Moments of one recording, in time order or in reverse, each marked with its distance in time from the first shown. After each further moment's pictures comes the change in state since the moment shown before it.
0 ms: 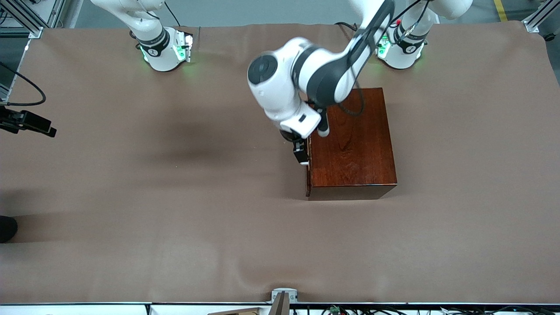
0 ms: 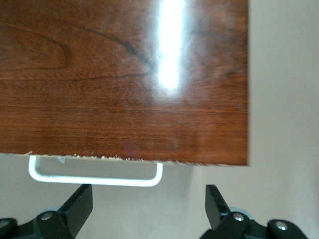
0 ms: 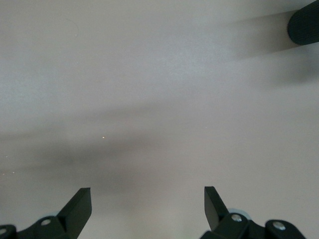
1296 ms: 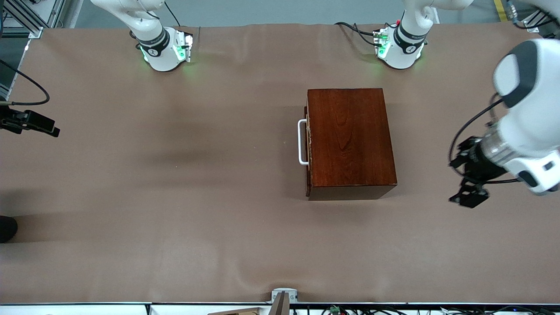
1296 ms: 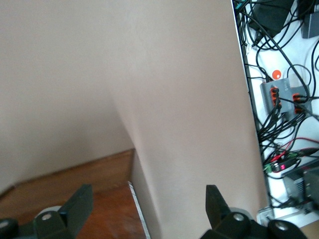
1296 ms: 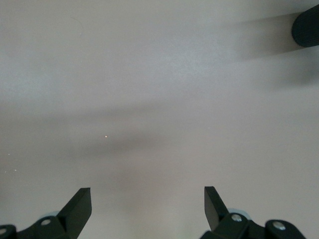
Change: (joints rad) left arm 0.638 -0.278 0.020 -0.150 -0.270 0.080 1.112; right arm 0.005 0.000 0.010 0.002 0.000 -0.002 0.001
